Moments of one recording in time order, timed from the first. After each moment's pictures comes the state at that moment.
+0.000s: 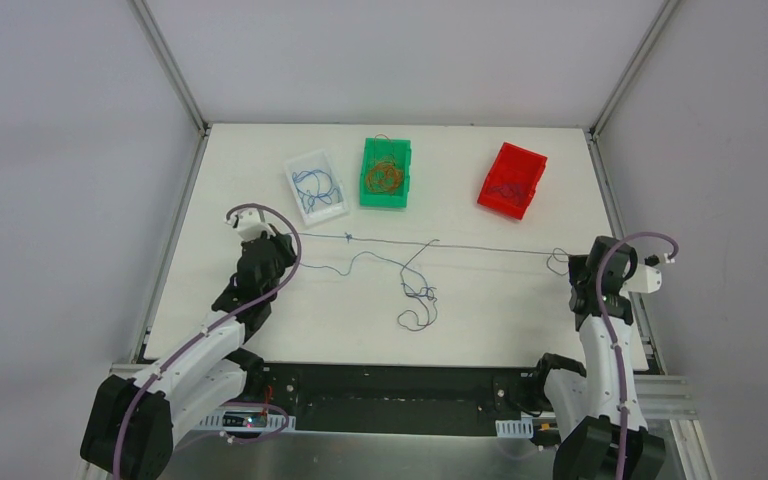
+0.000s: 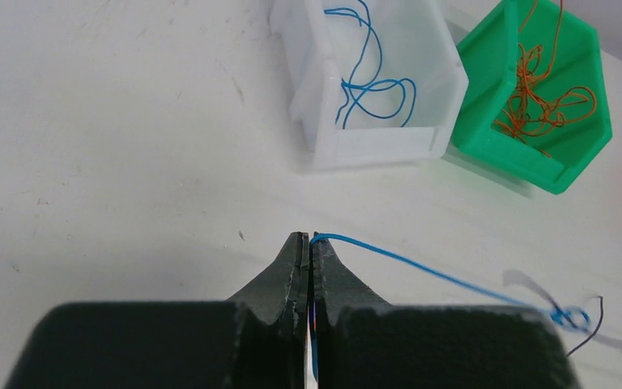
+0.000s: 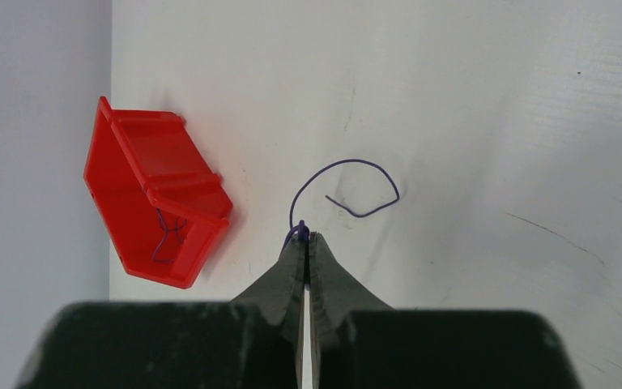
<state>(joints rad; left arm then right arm) -0.36 0.86 0.31 0.26 -0.44 -0.48 -0.26 0.78 0.49 -0.36 0.28 1.13</state>
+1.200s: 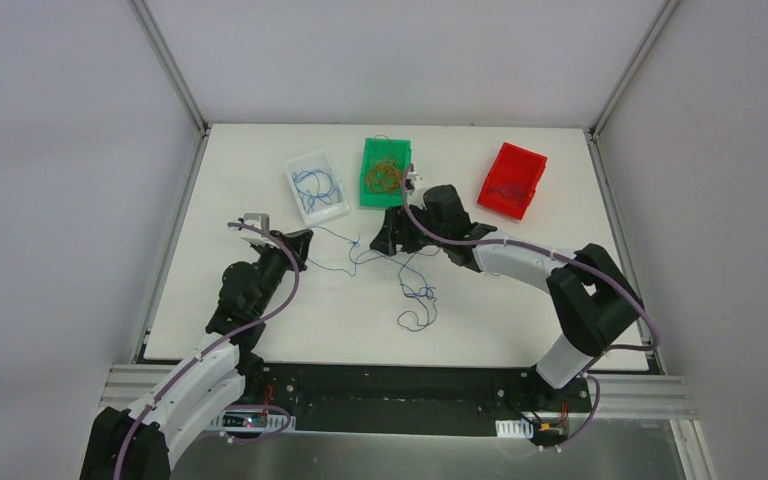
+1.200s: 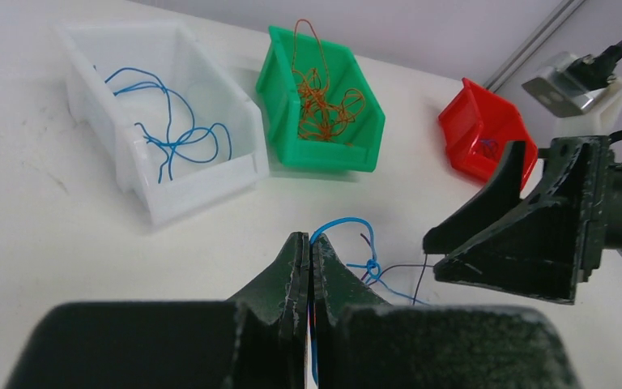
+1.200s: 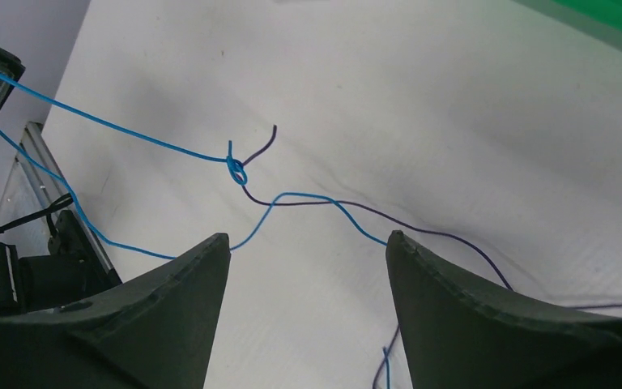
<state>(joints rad) -0.35 0.68 0.17 0.54 -0.04 -0.41 0.69 1.63 0.96 0.10 -0.32 0.45</state>
